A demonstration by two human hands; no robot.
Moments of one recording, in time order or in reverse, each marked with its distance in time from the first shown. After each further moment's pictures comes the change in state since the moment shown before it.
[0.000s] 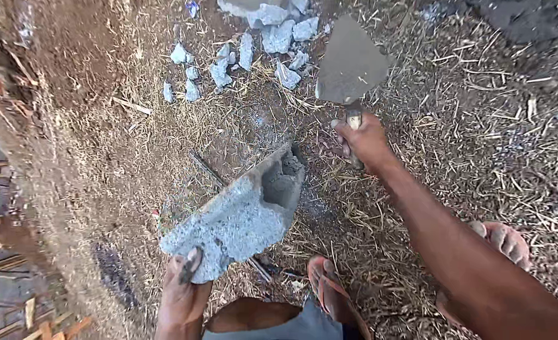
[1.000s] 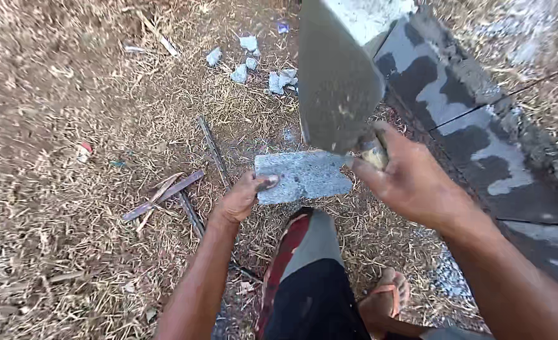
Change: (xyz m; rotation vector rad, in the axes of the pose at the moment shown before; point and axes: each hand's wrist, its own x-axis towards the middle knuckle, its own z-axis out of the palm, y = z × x) left_hand 0.076 0.012 0.002 -0.142 -0.243 -0.156; right_hand -0.150 -0.258 0.120 -1.097 -0.357 -0.522
